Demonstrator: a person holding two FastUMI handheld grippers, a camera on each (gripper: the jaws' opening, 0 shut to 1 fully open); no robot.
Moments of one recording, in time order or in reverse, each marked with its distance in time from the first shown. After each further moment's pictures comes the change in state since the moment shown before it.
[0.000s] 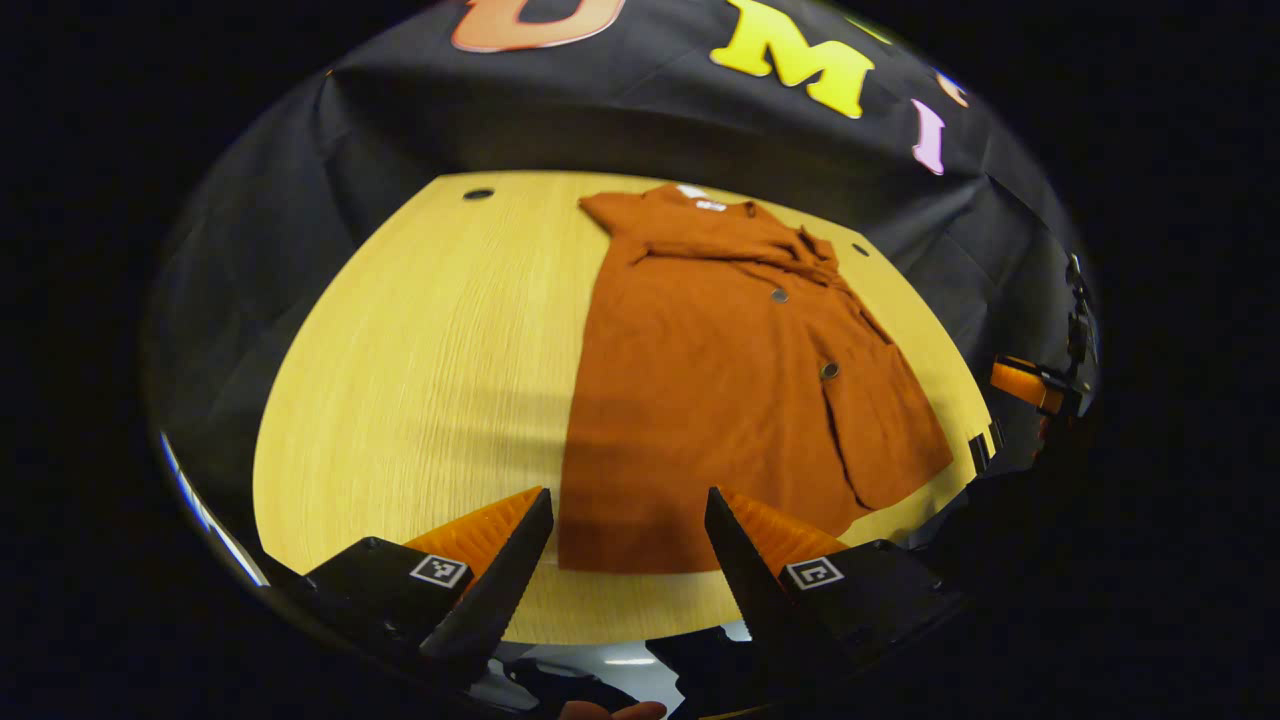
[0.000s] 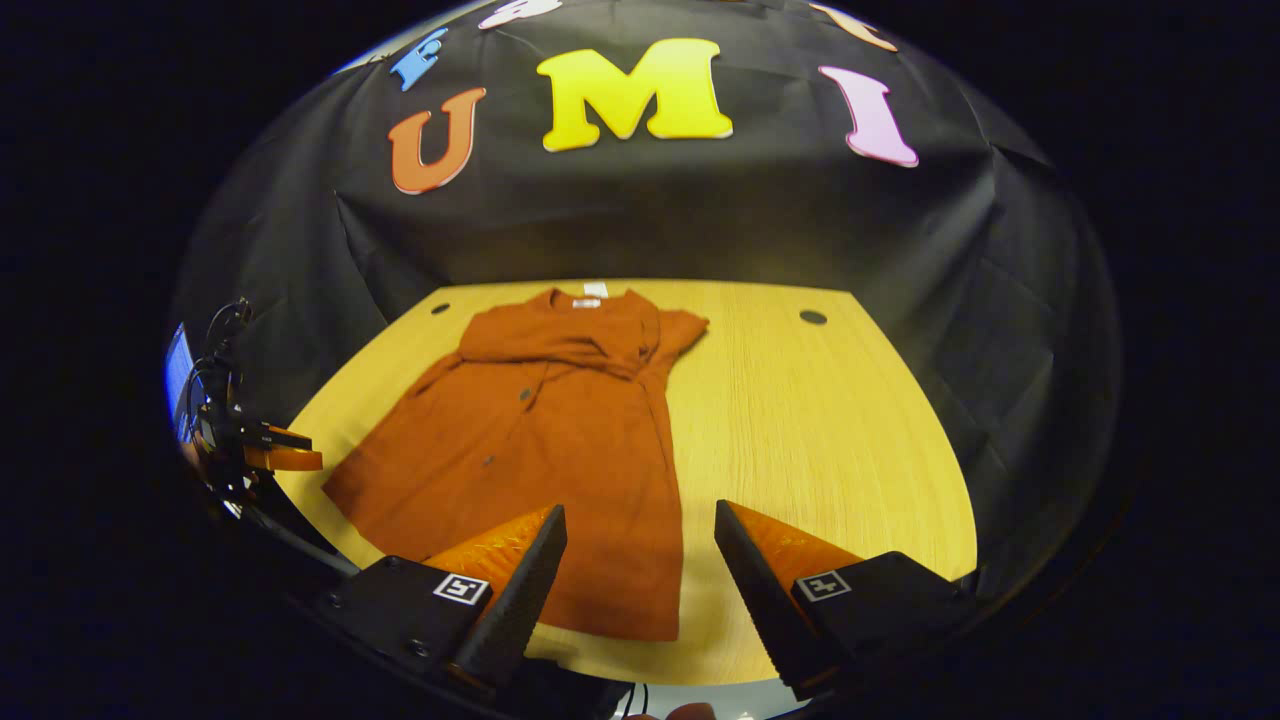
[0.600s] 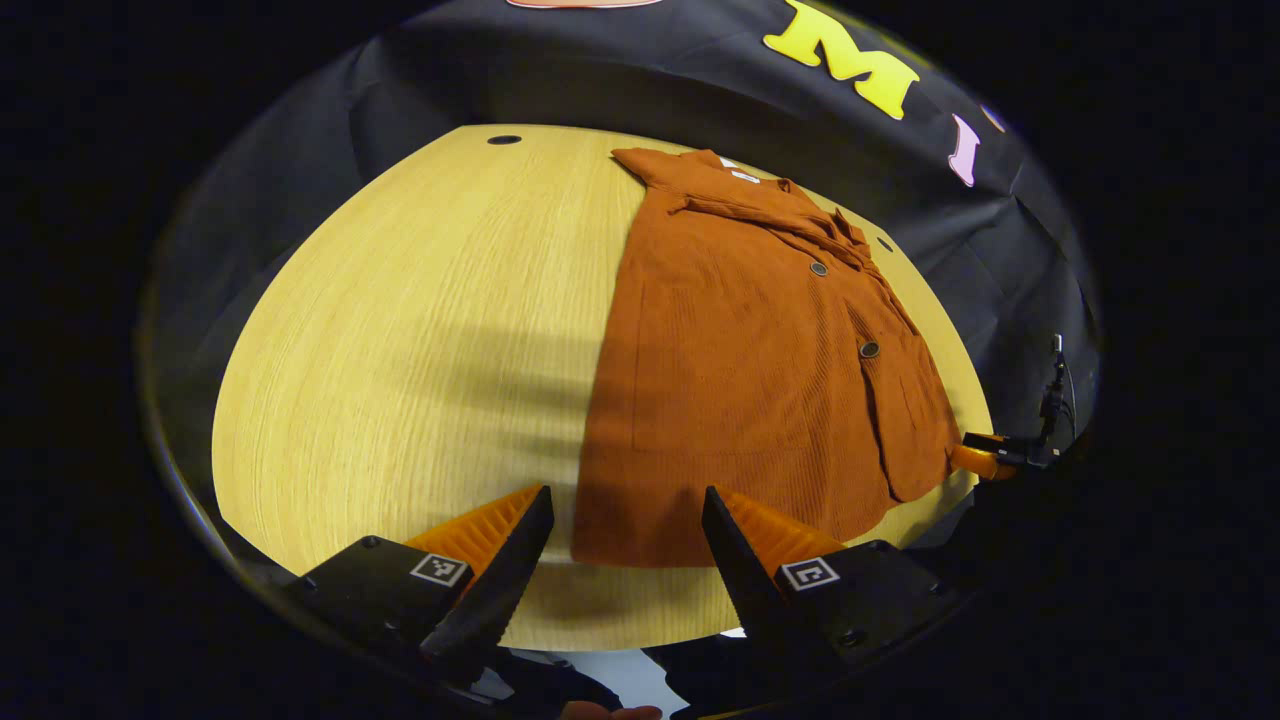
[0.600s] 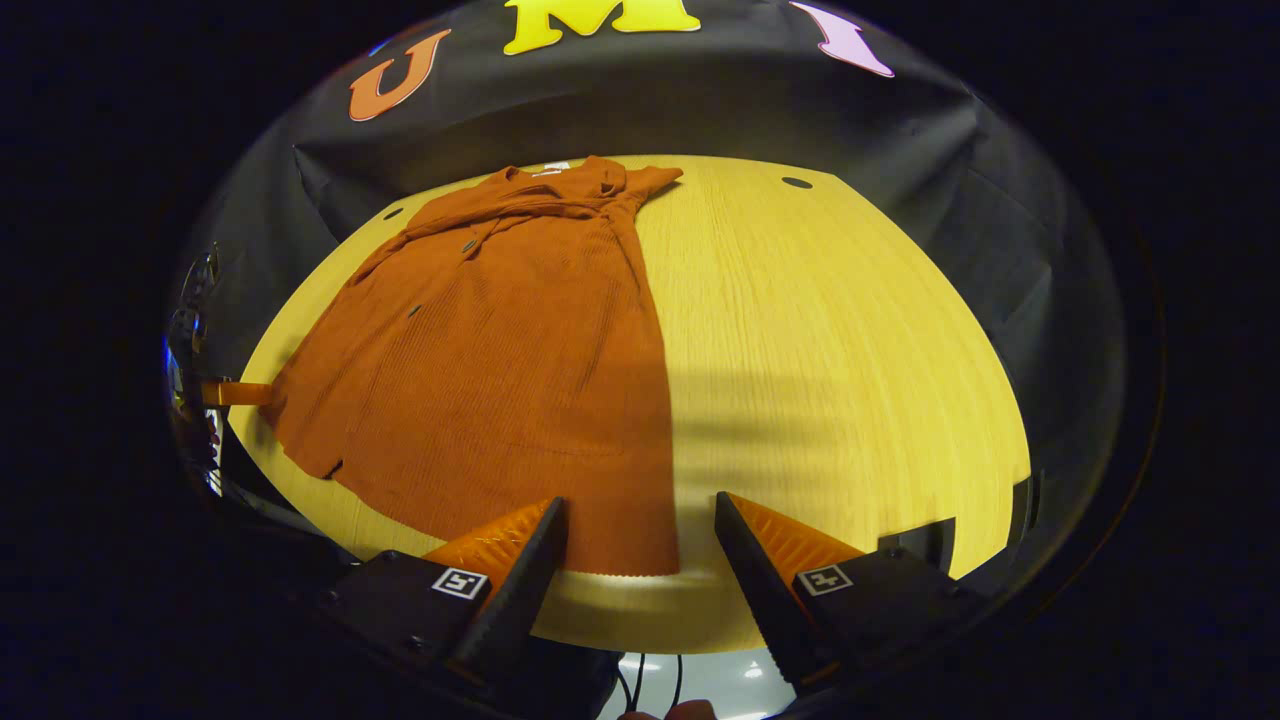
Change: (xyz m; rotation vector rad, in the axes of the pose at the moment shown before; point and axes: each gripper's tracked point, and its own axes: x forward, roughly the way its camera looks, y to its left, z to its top) left arm 0.032 -0.001 -0.018 -0.029 0.040 -0.030; right arm 0.045 -0.006 -0.112 0.011 0.231 -0.076
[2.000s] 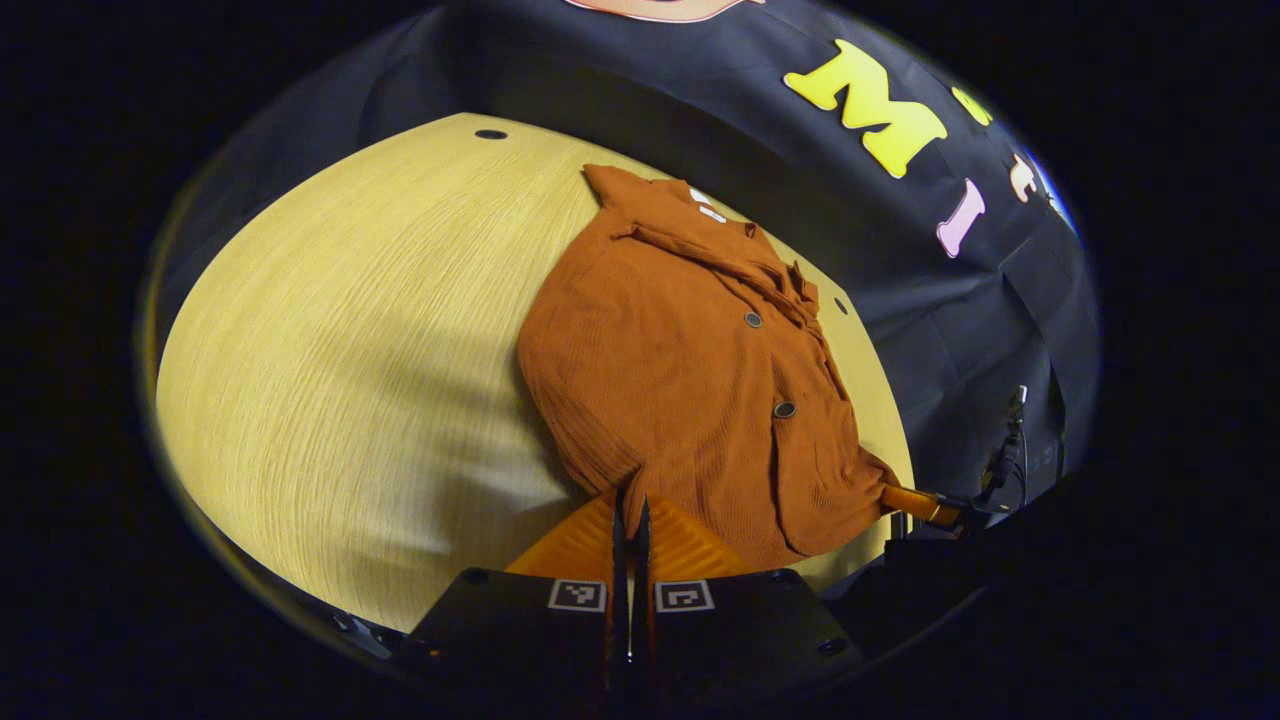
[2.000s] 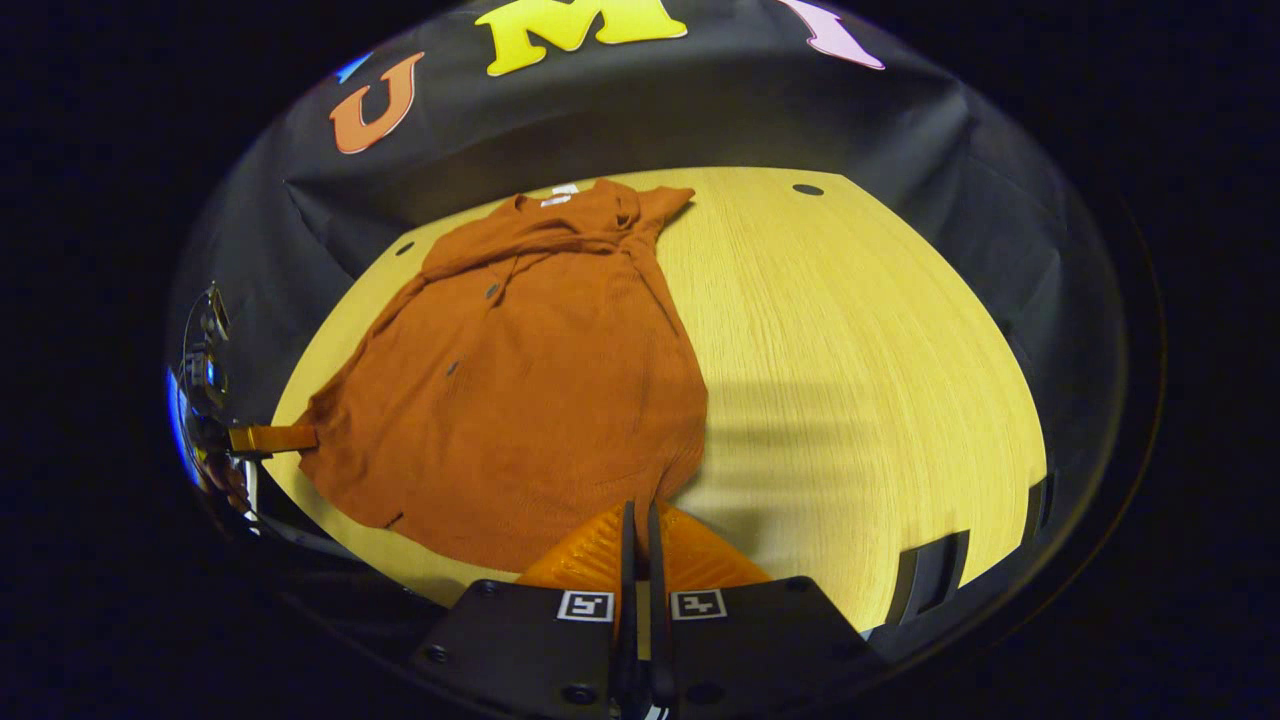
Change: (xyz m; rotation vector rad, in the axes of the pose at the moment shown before) left arm -0.001 -0.071 0.040 -0.199 -0.105 -0.177; right arm -0.019 0.022 0.065 0.121 -0.055 0.085
